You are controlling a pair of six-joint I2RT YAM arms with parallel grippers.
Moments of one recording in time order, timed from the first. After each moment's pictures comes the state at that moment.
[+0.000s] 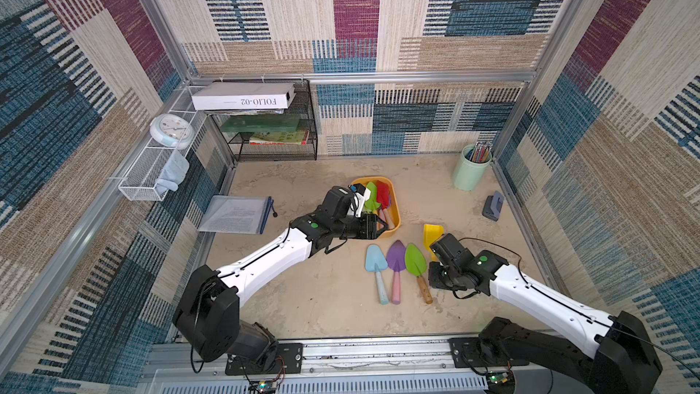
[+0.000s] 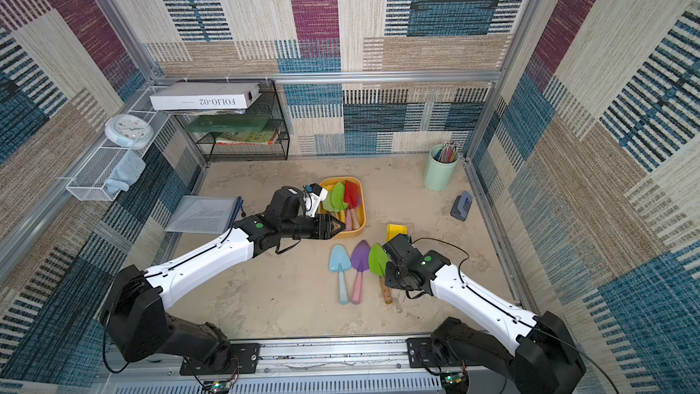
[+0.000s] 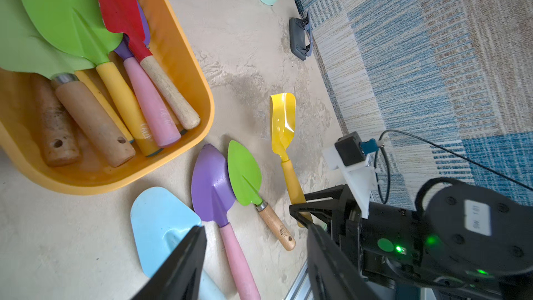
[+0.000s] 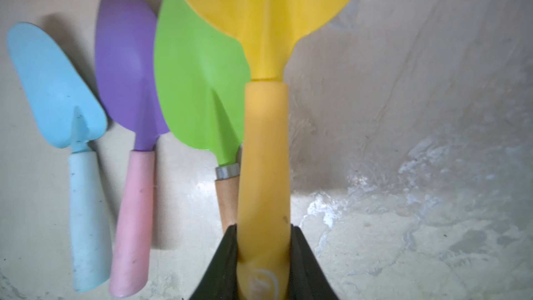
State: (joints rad) left arm -0.66 1.48 1.09 -0.25 0.42 -0.59; right arm 0.67 1.06 0.66 -0.79 0.08 0.71
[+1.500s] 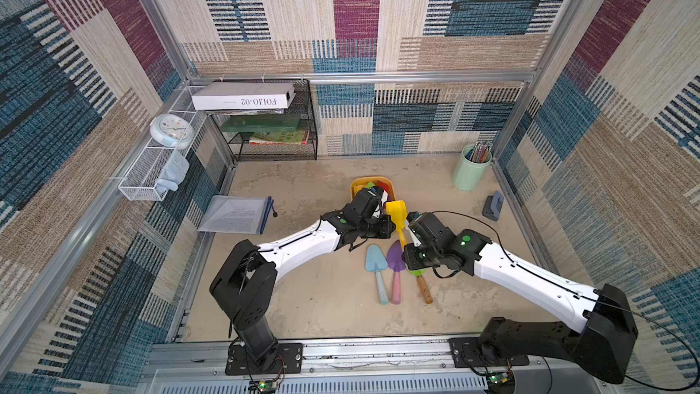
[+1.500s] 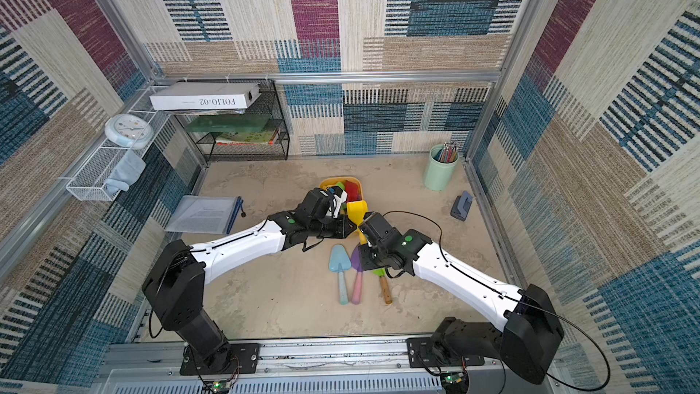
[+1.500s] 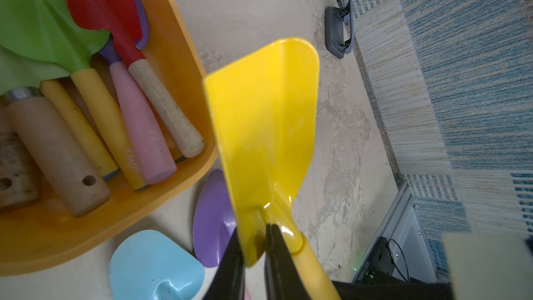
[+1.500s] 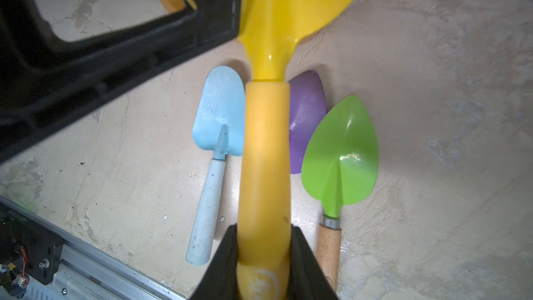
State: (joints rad) left arm -0.76 1.71 1.23 -0.23 0.25 -0.62; right arm 0.79 1.24 0.94 -0.74 0.04 0.51
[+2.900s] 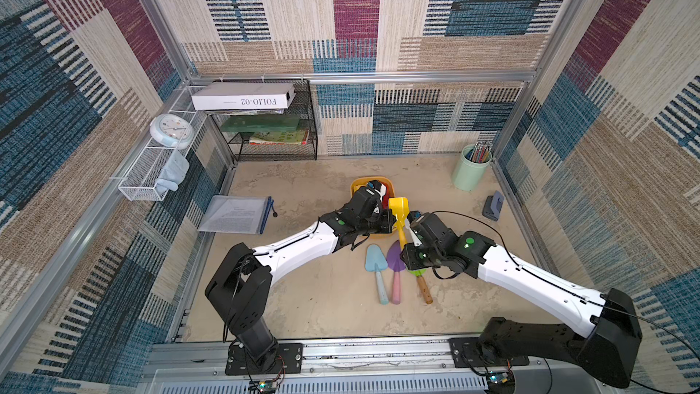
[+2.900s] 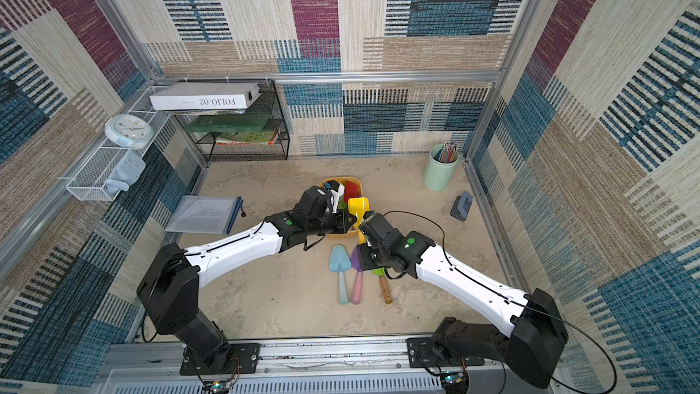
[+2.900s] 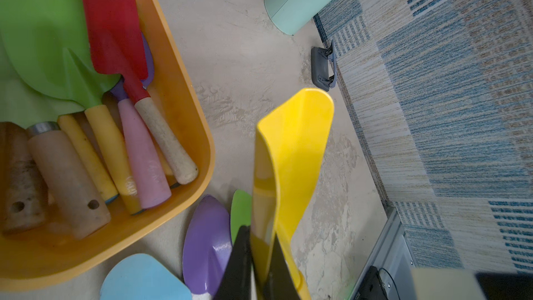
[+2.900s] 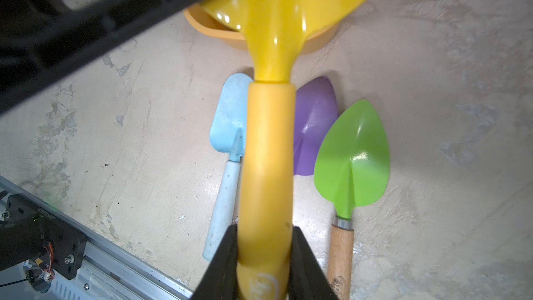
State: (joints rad) left arm -0.76 1.68 1.22 -0.15 0.17 -0.65; right arm 0.81 1.21 0.94 -0.73 0.02 0.54
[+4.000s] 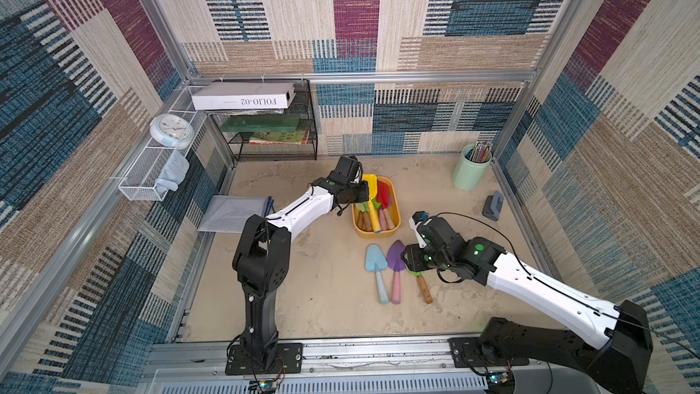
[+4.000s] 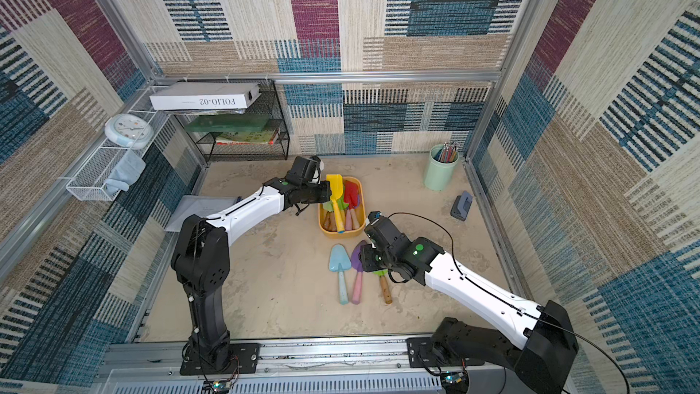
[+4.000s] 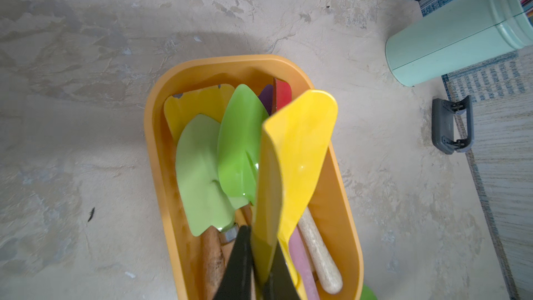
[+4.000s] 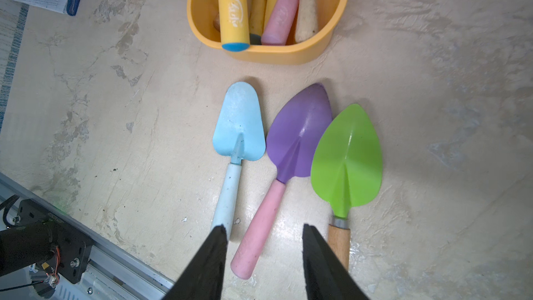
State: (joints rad) left arm -0.49 1.99 1.61 -0.42 0.15 -0.47; right arm 0.81 1.13 0.89 -0.70 0.05 0.56
